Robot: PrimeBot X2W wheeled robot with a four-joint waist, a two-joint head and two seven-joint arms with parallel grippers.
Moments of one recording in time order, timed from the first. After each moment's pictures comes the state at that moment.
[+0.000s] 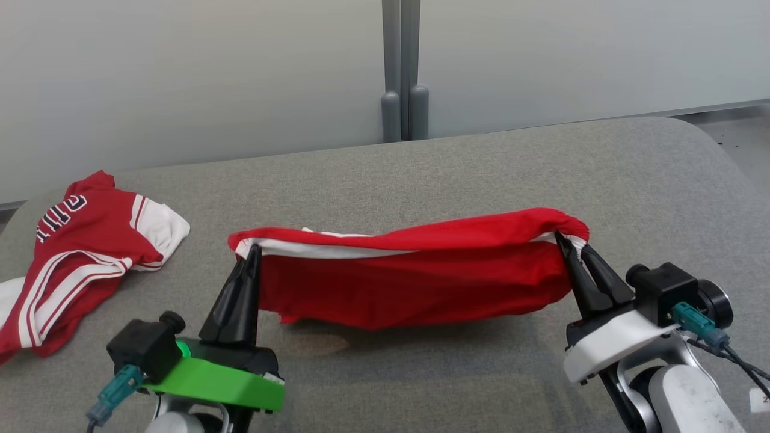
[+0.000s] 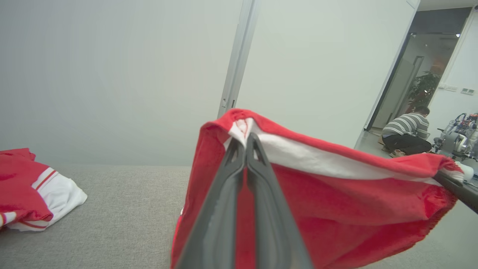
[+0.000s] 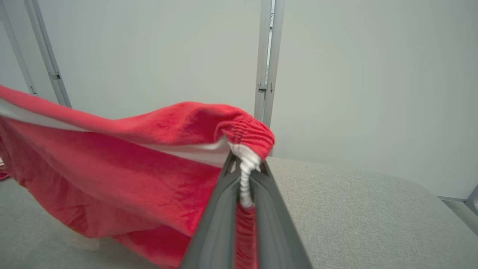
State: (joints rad) left arm -0.05 0.20 -0.31 -0.03 -0.55 -0.04 -0.21; right arm -0.08 -0.14 0.15 -0.03 0.13 0.13 -0.05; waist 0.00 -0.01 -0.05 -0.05
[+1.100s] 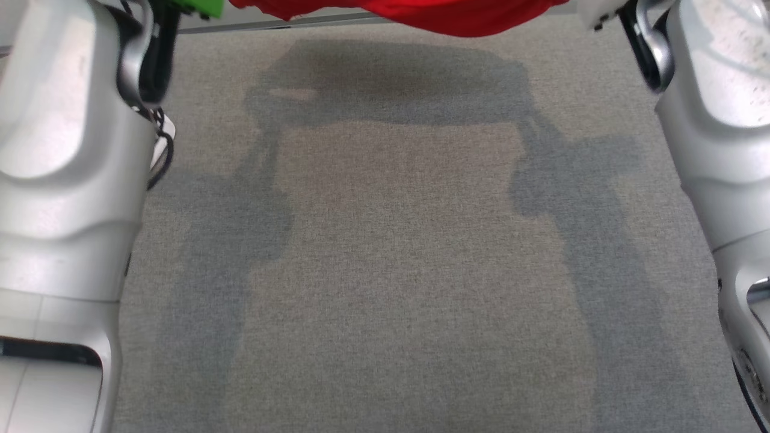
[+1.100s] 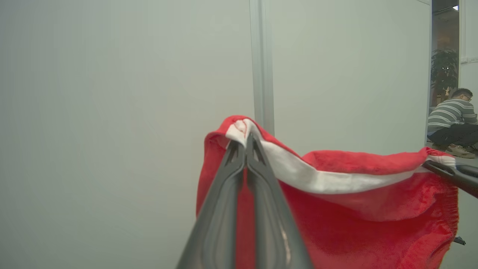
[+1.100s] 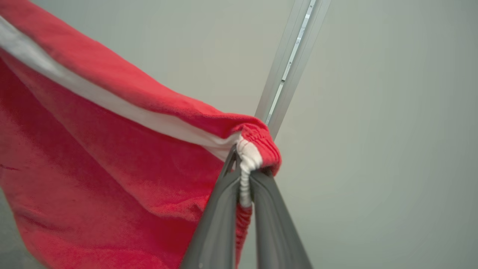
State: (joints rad) left arm -1.20 0.21 -0.38 0.58 -0.49 -0.12 -0.22; right arm -1.25 -0.20 0.30 0.78 0.06 0.13 -0.26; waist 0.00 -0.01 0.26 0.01
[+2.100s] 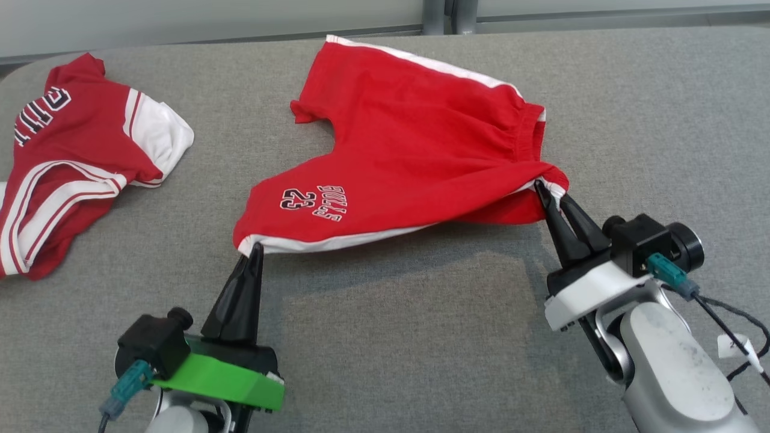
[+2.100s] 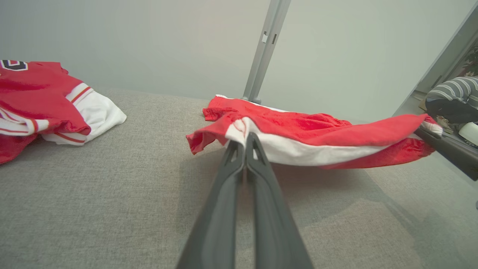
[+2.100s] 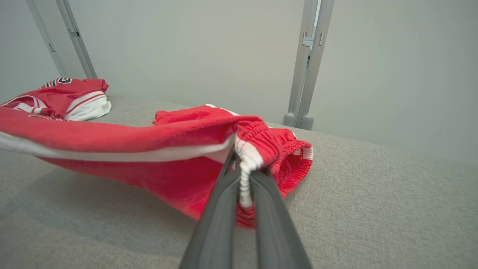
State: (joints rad) left arm -0.12 0.26 -0.38 0.05 -0.56 -0.02 -0.26; right arm -0.36 -0.19 0.27 0.30 0.18 0.13 -0.26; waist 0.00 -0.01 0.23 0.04
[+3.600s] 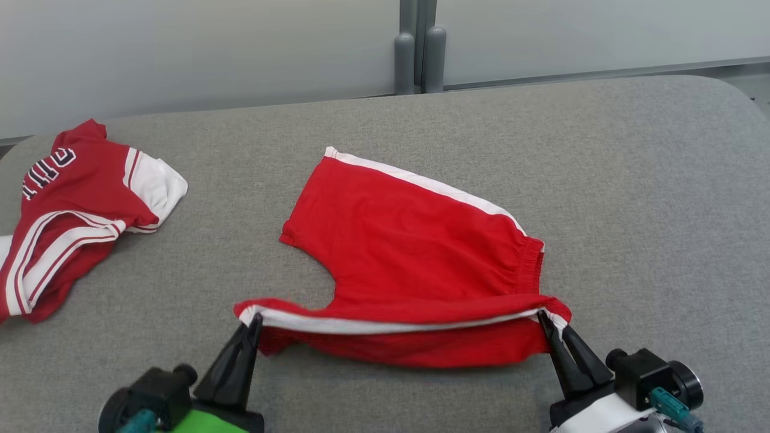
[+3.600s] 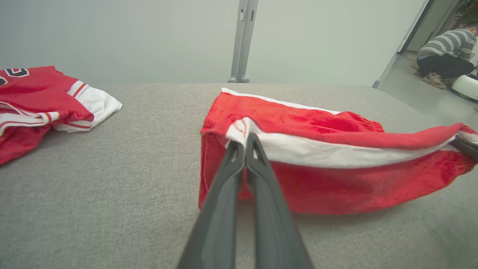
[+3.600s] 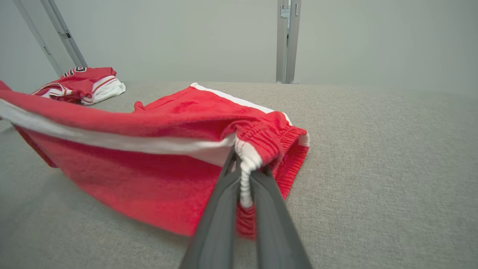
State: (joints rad) left arm 0.12 0.35 -0.40 -0.10 -0.50 0.03 -0.18; right arm 0.09 -0.11 0.21 0.10 0.13 0.13 -0.26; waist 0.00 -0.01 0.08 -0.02
